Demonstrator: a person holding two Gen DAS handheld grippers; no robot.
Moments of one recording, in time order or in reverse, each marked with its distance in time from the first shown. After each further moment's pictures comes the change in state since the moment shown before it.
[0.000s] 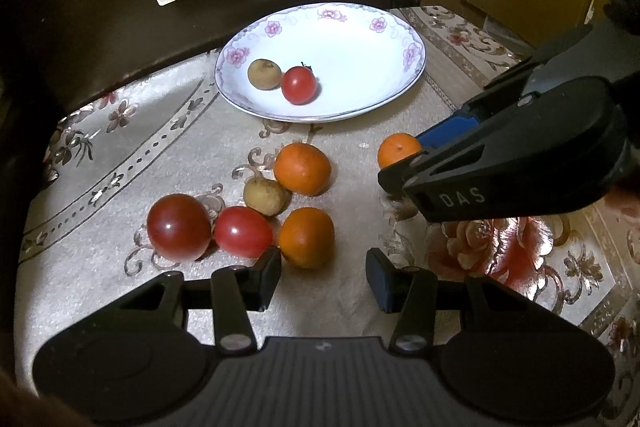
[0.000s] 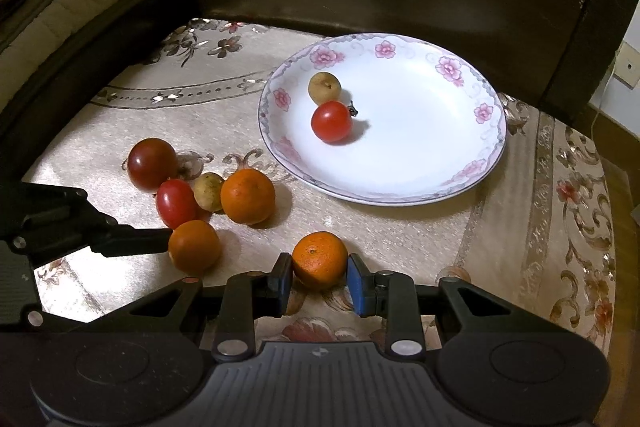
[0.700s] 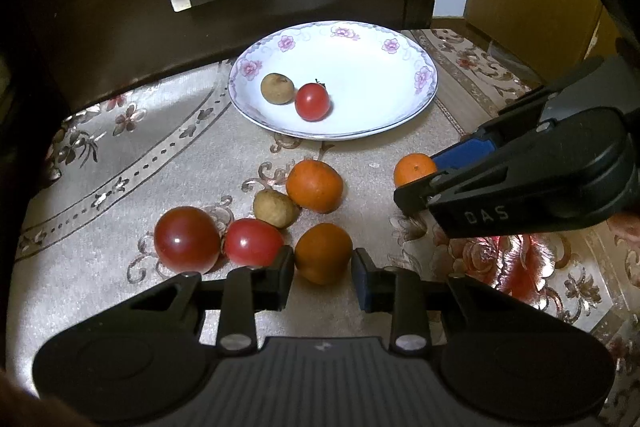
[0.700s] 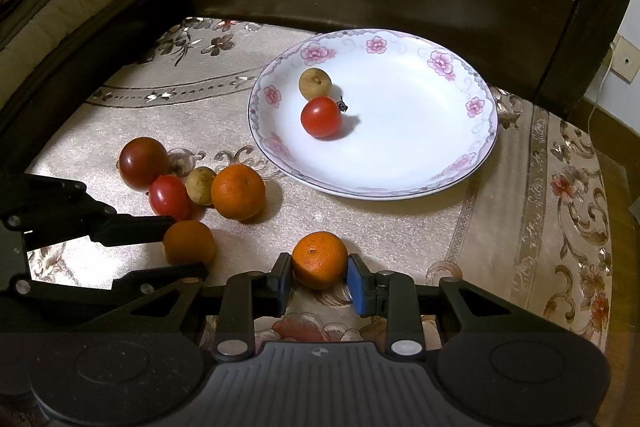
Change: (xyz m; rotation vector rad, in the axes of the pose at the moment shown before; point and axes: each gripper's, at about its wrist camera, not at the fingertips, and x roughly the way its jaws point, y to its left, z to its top) left arm -0.002 0.009 0.001 -0.043 -0.053 -0.008; right arm -0.002 -0.004 0.000 0.004 0.004 -0.003
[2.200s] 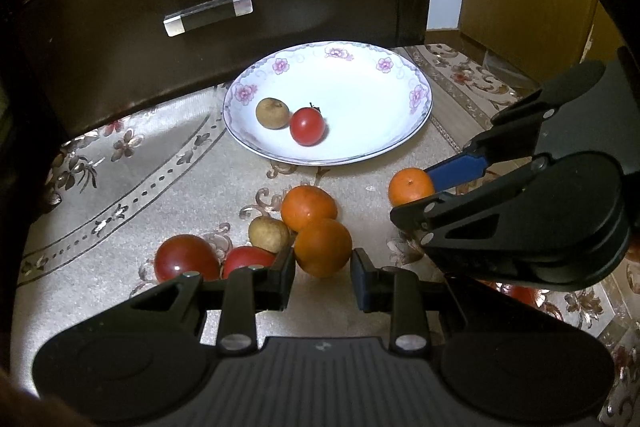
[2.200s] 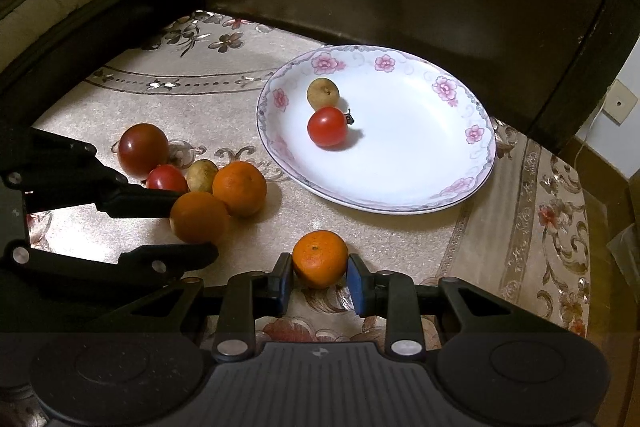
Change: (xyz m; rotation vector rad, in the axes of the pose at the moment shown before) left arm 0.000 -0.002 0.005 0.024 -0.050 0.002; right arm -0.003 0.014 -0.001 -0.109 -0.036 -0.072
